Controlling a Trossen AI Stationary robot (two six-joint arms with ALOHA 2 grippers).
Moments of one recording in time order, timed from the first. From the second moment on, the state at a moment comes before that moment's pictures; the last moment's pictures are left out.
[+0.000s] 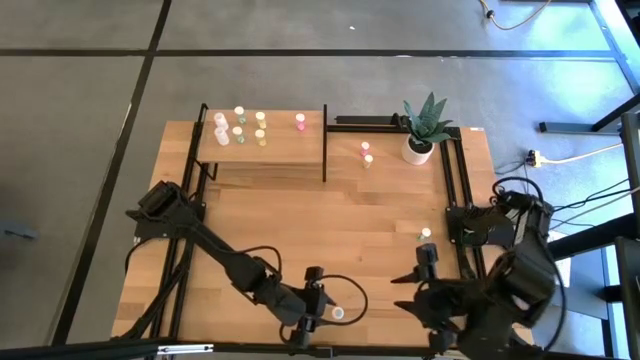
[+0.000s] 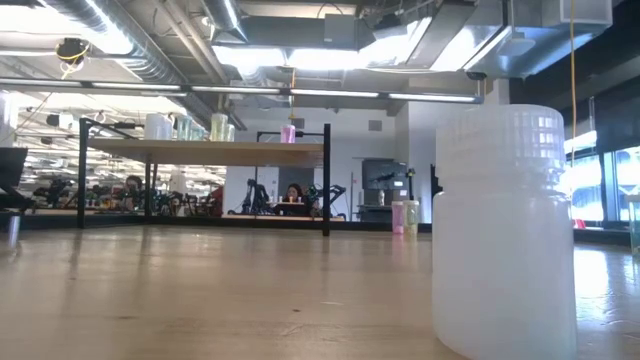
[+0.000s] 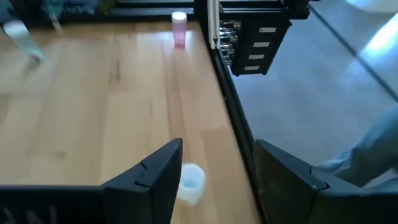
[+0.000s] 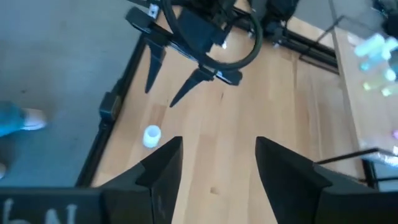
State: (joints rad) left arm -0.61 1.88 1.43 -0.13 -0.32 -0.32; right arm 0.94 1.82 2.26 -1.48 0.69 0.47
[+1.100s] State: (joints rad) left arm -0.56 2.07 1.46 -0.16 -0.25 -0.31; right arm 0.83 1.81 1.89 -0.92 0.44 0.65
